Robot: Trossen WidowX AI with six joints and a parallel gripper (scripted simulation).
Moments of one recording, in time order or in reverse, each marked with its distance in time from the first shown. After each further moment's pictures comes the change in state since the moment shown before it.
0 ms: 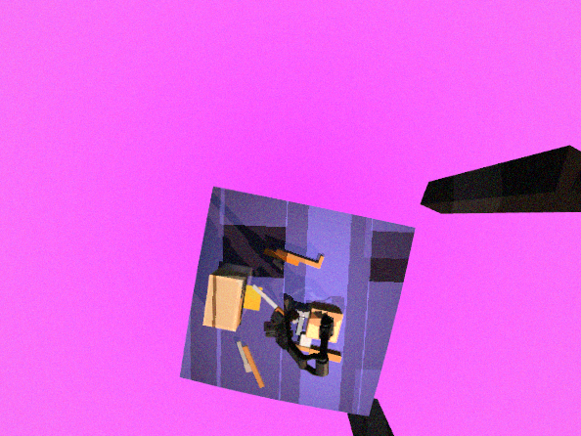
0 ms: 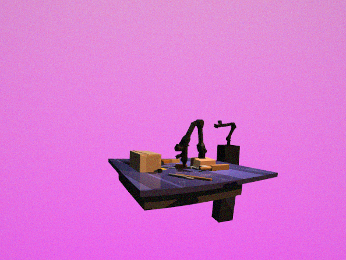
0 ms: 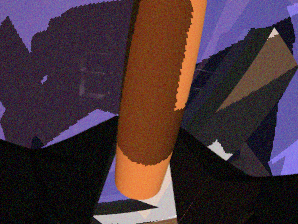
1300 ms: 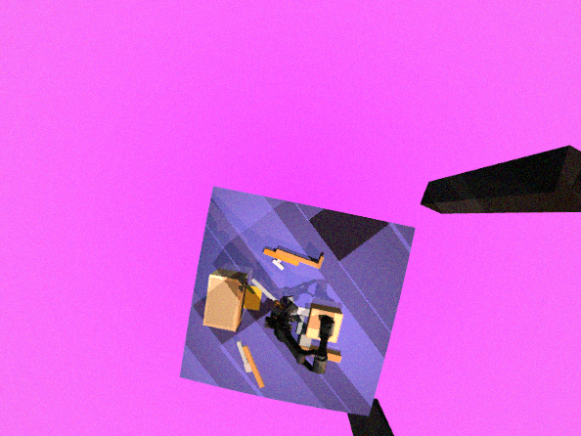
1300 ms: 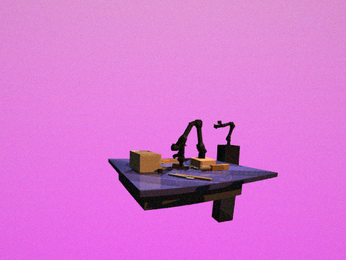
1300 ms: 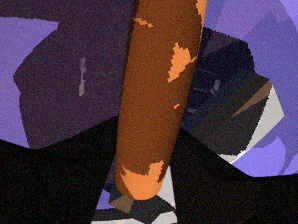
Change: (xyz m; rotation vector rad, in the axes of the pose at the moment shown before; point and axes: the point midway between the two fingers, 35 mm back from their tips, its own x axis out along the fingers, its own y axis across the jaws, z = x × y) arm 0.000 -0.025 0.031 0.004 -0.003 -0.004
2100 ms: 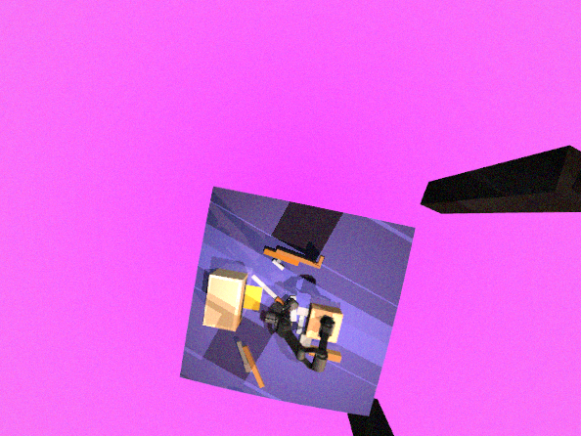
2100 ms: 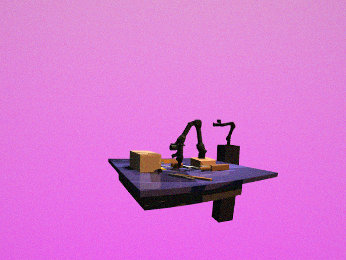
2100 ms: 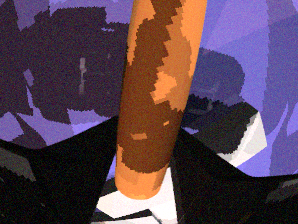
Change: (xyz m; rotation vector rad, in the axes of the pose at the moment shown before) arm -0.001 -0.019 0.014 0.001 -0.002 -0.001
